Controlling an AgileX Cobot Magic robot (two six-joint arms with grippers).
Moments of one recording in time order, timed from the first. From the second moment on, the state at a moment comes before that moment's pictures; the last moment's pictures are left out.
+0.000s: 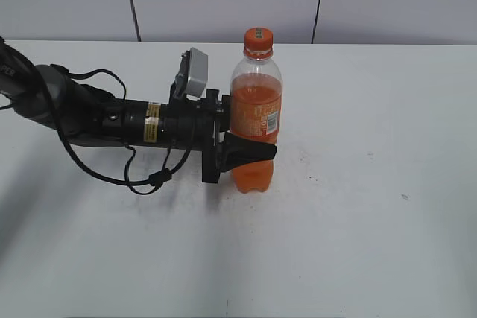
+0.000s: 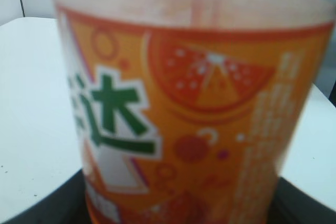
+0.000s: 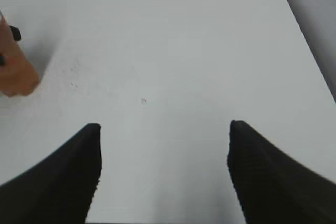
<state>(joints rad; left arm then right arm) -0.35 2.31 -1.23 1.34 -1.21 -0.64 -0.05 0.03 -0.49 0.11 0.99 -0.17</state>
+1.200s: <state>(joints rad) -0.35 2.31 -1.23 1.32 -1.20 -0.64 -0.04 1.58 -1.55 0.16 1.20 -0.04</state>
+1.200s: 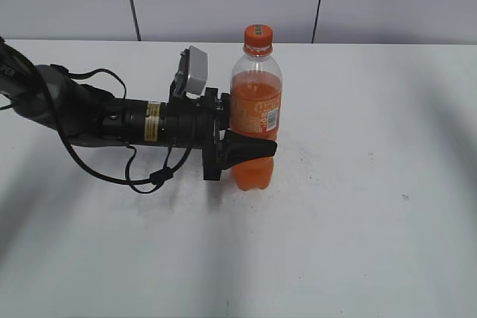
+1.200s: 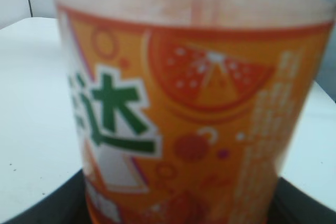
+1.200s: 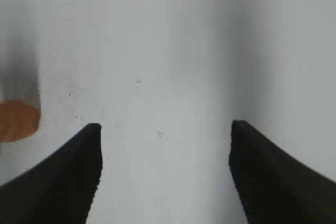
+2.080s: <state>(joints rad) -0.35 2.32 -1.23 1.31 -1.20 -0.64 0.57 1.86 -1.92 0.08 1.21 0.42</state>
